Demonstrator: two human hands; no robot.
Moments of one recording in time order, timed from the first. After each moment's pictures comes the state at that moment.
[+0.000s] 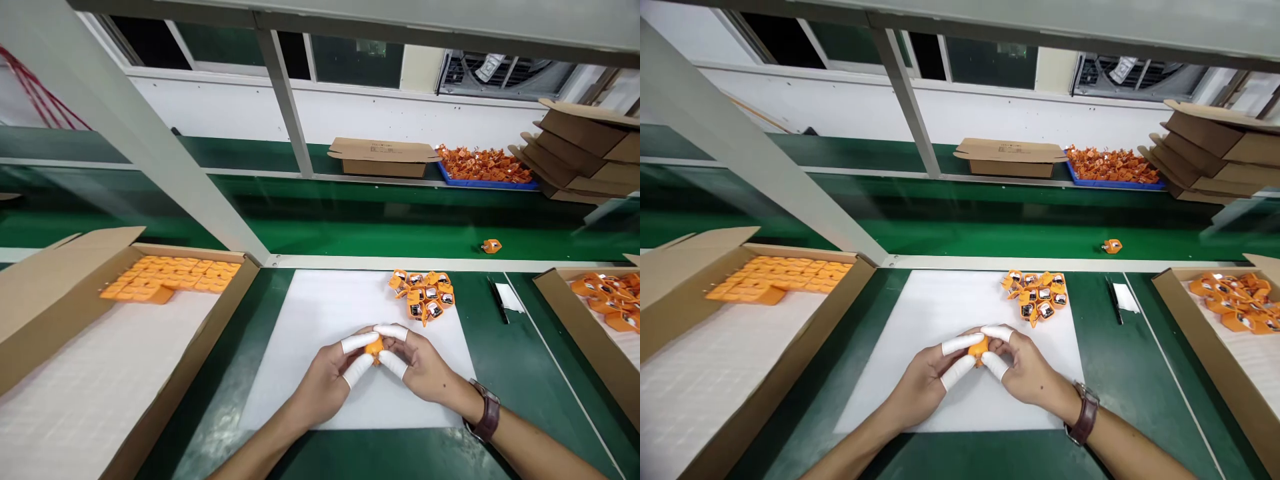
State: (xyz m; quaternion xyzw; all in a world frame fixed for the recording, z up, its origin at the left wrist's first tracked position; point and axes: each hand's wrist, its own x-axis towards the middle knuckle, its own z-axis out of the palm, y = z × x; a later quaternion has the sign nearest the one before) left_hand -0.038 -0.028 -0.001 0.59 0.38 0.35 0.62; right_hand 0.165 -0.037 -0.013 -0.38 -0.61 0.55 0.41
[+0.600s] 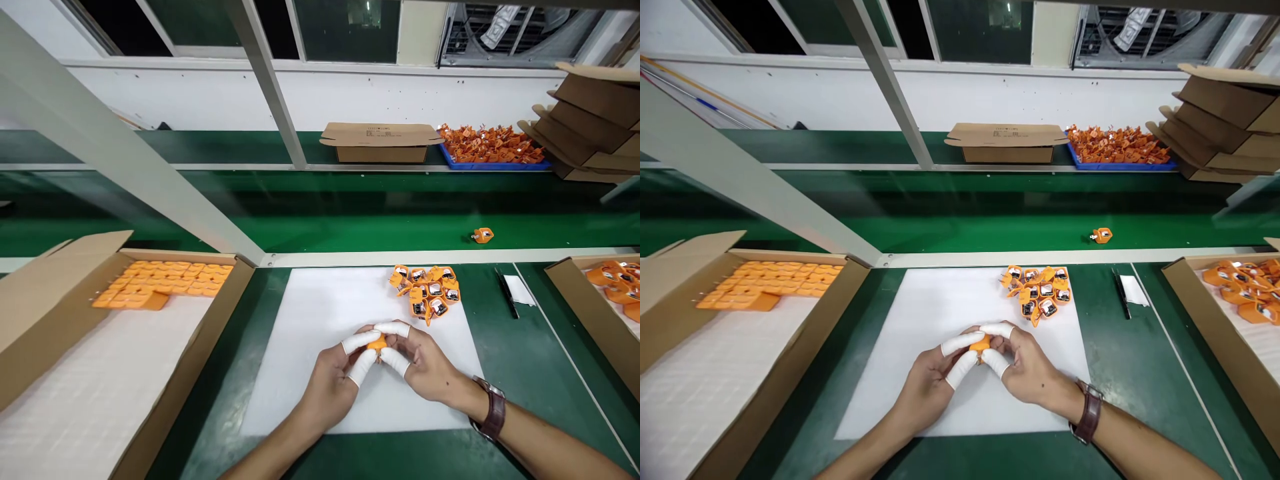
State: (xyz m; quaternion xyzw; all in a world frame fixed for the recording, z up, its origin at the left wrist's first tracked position) left_hand -0.026 -0.030 -0.008 0.57 0.42 0.38 0.60; right_hand 0.161 -0.032 -0.008 -0.40 -0.57 0.59 0.42
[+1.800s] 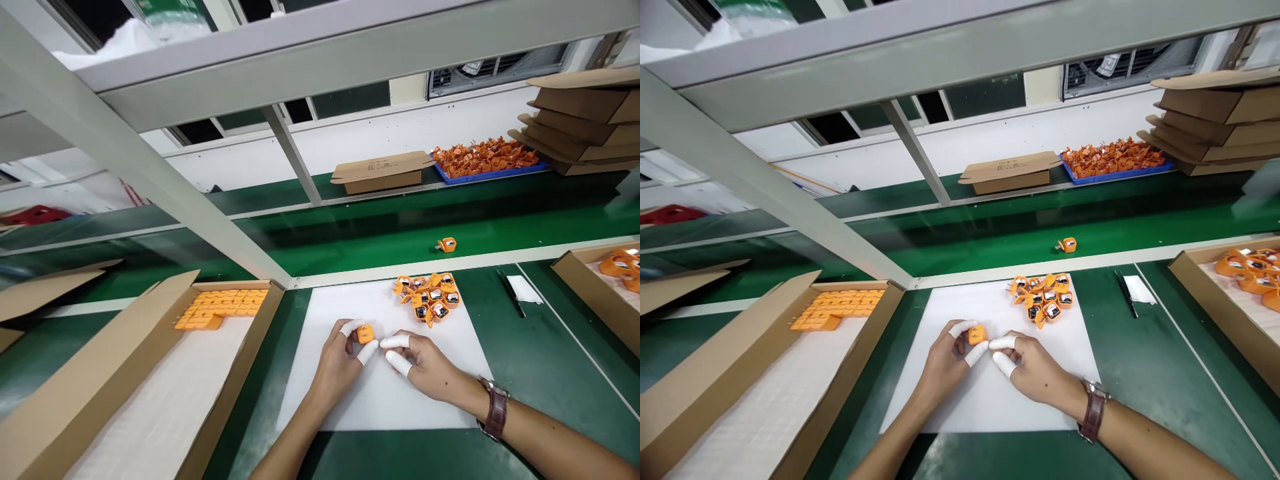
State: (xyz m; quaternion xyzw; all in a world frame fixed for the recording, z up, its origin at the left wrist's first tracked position) left_hand -0.045 -0.004 -0.014 0.68 0.55 0.36 0.32; right_hand 0.165 -0.037 -0.021 -0.42 -0.66 0.49 0.39
